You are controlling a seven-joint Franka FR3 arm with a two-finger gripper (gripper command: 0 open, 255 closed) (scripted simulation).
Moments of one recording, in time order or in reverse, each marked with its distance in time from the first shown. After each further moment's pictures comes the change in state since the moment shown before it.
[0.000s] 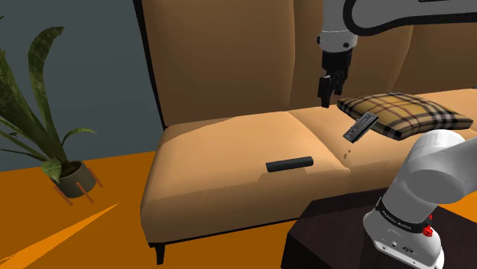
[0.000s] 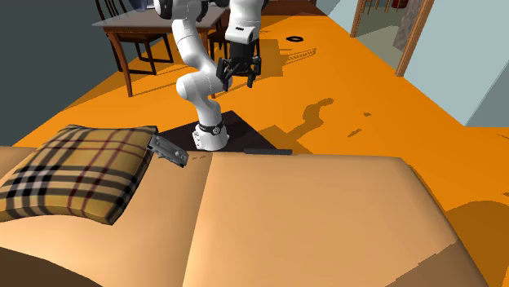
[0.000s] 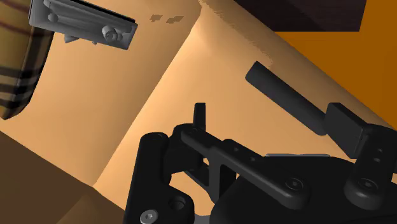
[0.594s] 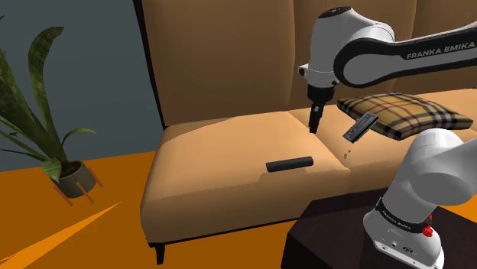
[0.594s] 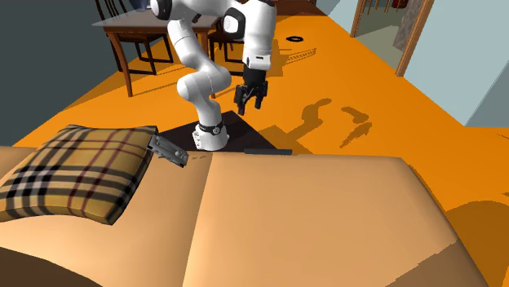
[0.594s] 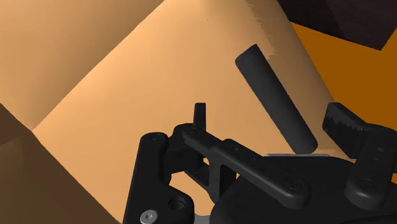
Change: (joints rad) arm 0.107 -0.015 0.028 -0.247 -0.045 0.316 -0.155
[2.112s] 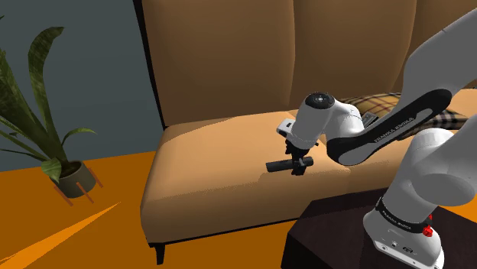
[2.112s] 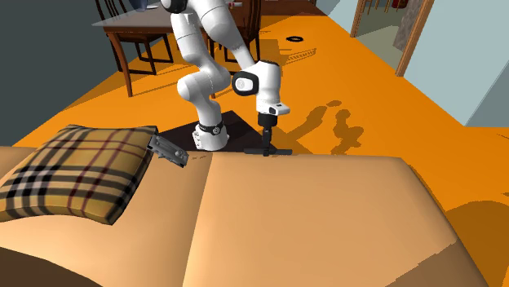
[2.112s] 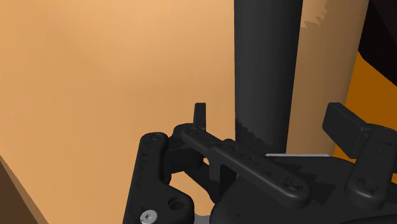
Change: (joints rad) arm 0.038 0.319 0.075 -0.334 -0.248 0.825 -0.153
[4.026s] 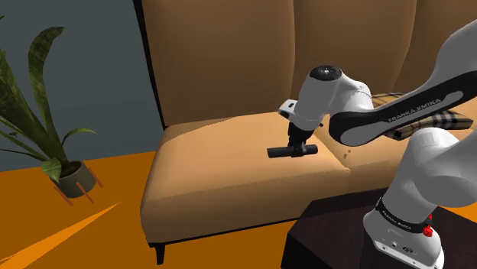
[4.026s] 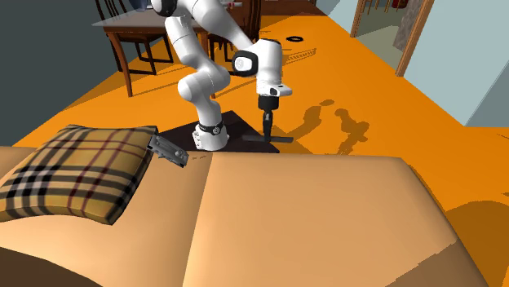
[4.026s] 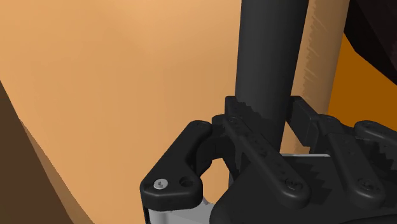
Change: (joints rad) arm 0.080 -0.180 -0.056 0.079 0.099 -0.255 -0.109
